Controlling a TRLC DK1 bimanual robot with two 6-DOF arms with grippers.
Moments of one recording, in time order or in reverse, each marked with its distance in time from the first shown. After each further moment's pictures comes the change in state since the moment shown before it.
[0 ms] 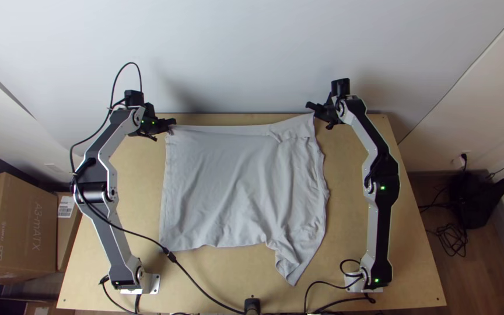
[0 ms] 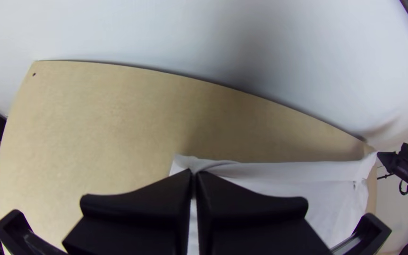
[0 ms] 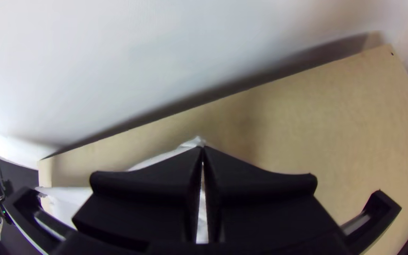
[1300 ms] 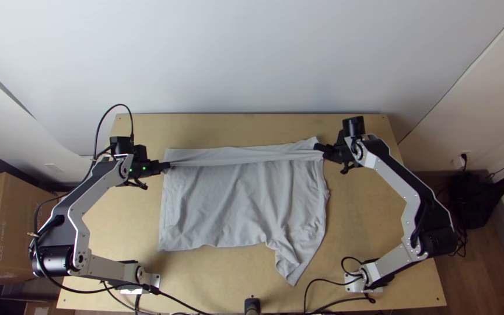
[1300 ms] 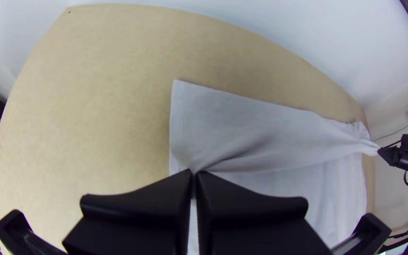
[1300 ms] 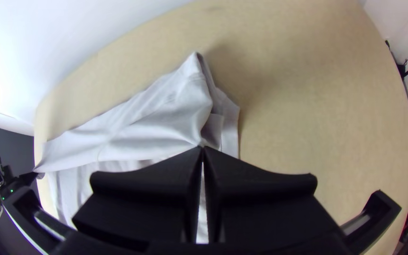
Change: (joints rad) left arm 0.031 -0.601 -0.860 0.229 0.053 0.063; right arm 0.044 -0.693 -0.960 0.136 0.002 -0.024
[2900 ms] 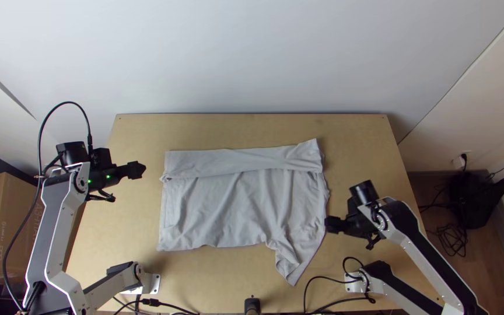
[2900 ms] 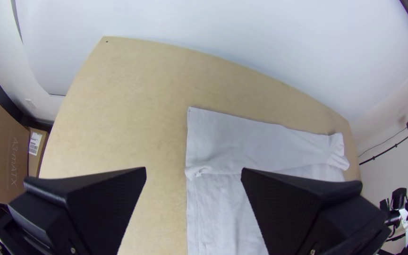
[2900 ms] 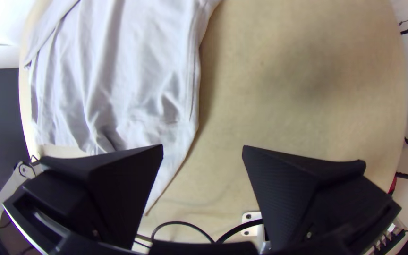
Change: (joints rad) left arm 0.190 -0.370 0.065 -0.369 0.095 0.111; right arm 0.198 -0.701 -0.529 -0.554 -0.063 0.033
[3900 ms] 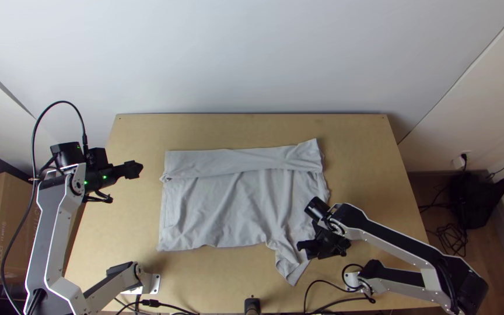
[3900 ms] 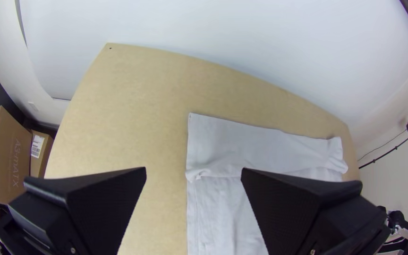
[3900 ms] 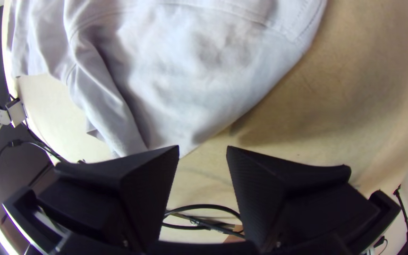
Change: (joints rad) left arm 0.016 -0.034 0.012 -0.015 0.000 -0.003; right arm 0.402 0.309 -0.053 0.115 -0.163 0.153
